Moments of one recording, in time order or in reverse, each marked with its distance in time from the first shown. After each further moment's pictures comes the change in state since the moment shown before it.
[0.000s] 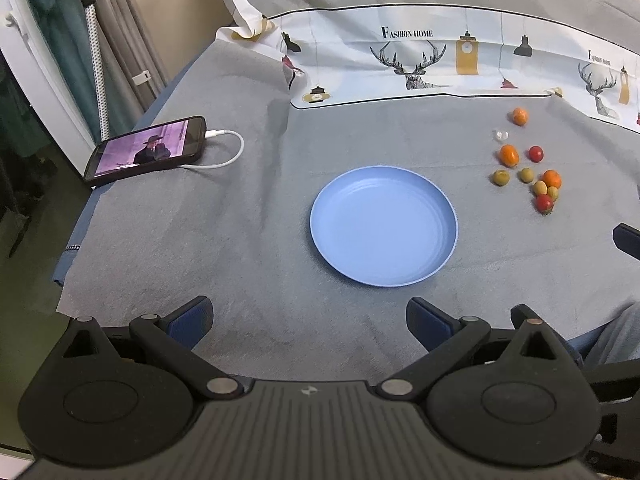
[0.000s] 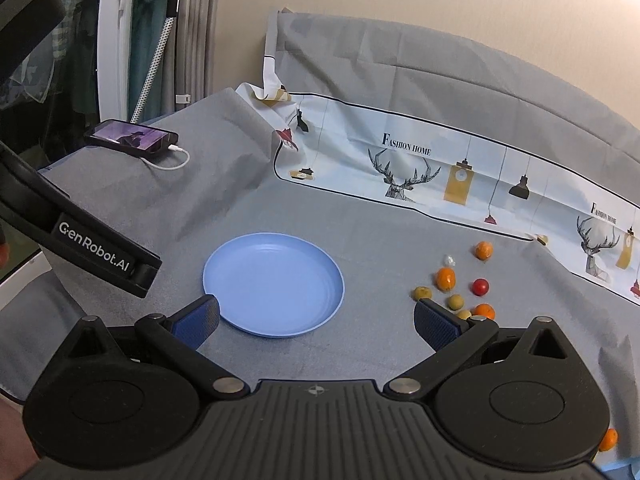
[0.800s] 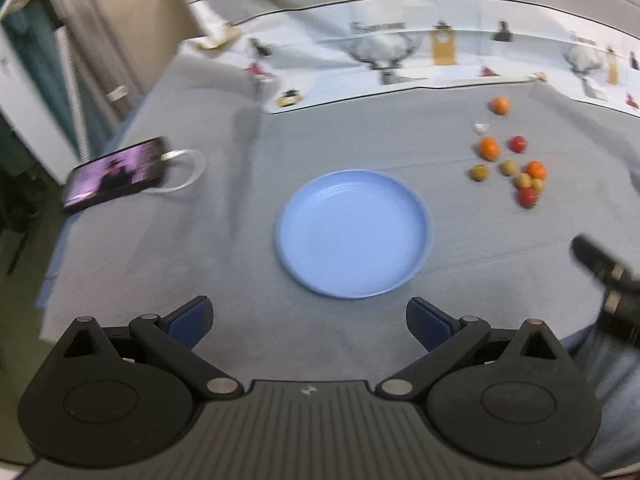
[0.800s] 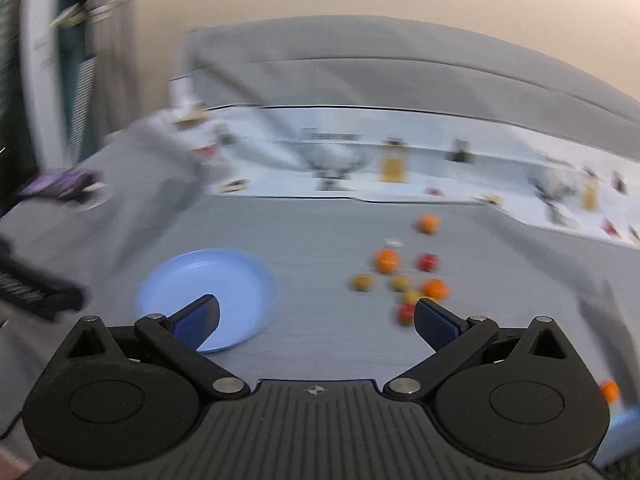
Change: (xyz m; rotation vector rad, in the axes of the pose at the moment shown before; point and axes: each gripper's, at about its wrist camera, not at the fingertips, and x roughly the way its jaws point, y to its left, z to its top) left arm 0.006 -0.045 0.020 0.078 0.012 -0.025; right arm 0.007 -0.102 -0.028 0.241 -0.003 -0.186
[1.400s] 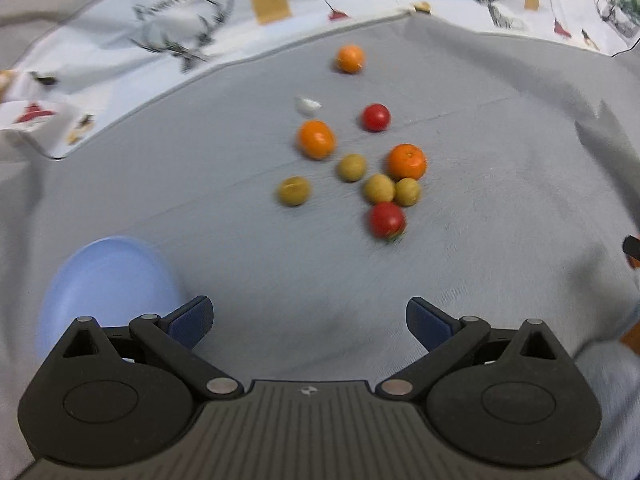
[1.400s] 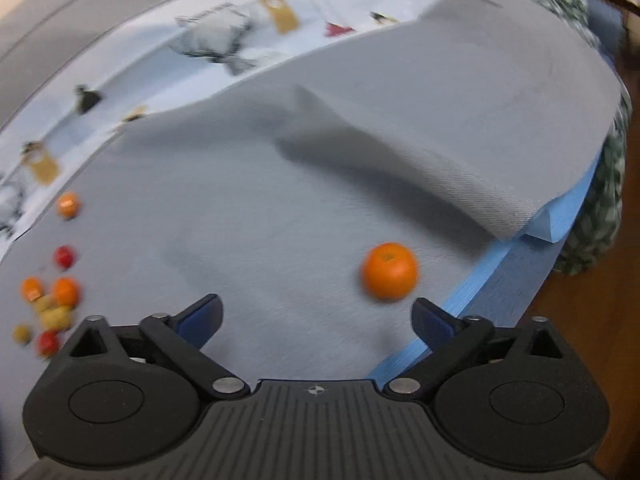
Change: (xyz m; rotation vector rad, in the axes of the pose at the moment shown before) left arm 0.154 -0.225 0.086 0.205 0.088 -0.207; right arm 0.080 -0.307 -0.114 0.615 0.268 -0.476
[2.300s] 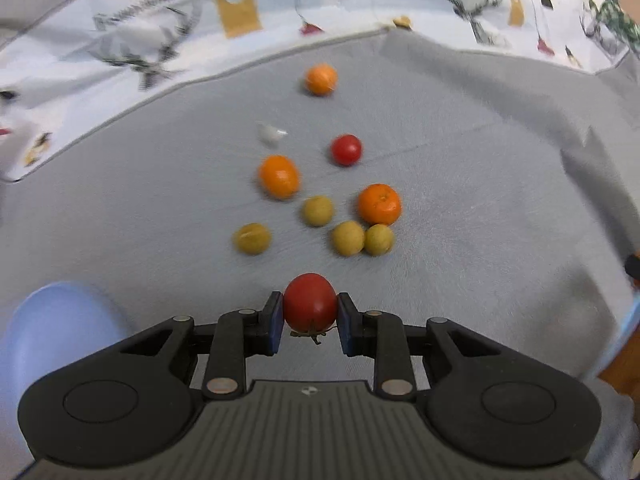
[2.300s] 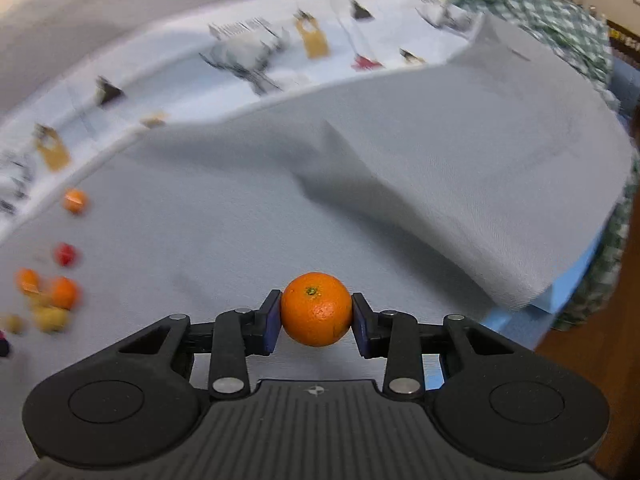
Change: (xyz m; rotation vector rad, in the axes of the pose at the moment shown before) left arm 0.016 0.012 0.028 -0.017 -0.032 -0.091; right arm -0.048 0.046 0.014 -0.144 -0.085 0.104
